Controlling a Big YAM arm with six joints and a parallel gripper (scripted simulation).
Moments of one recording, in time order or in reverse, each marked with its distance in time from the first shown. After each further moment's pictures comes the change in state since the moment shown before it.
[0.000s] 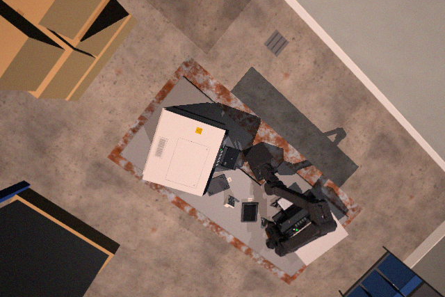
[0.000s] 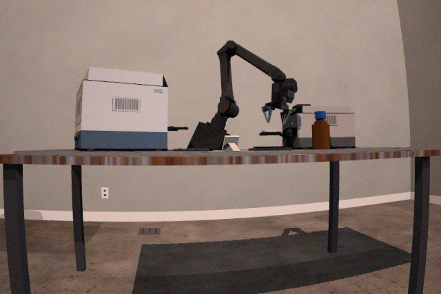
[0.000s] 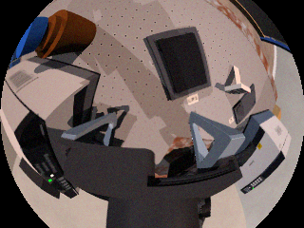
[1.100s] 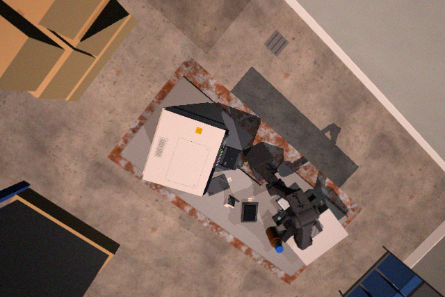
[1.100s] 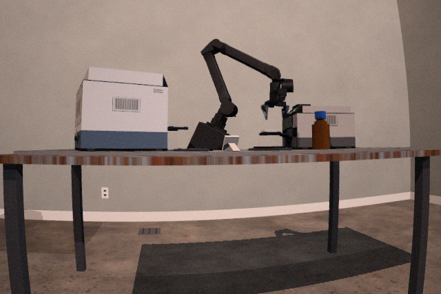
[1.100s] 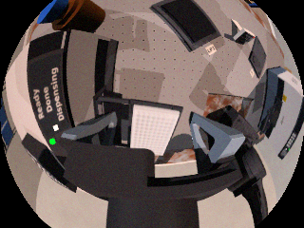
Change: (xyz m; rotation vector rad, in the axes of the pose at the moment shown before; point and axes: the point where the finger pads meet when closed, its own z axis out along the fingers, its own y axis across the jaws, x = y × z) arm 0.091 0.063 -0.039 -0.052 0.030 0.304
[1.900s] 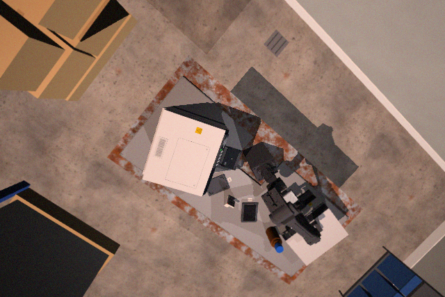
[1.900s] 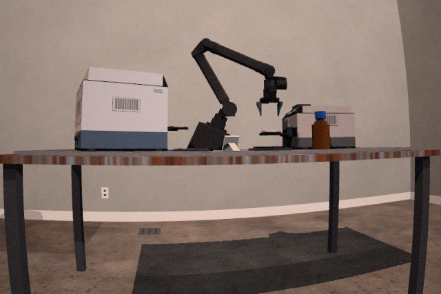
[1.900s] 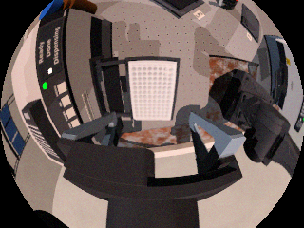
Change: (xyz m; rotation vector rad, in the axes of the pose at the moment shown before) arm 0.076 -0.004 -0.033 -0.043 0.061 0.176
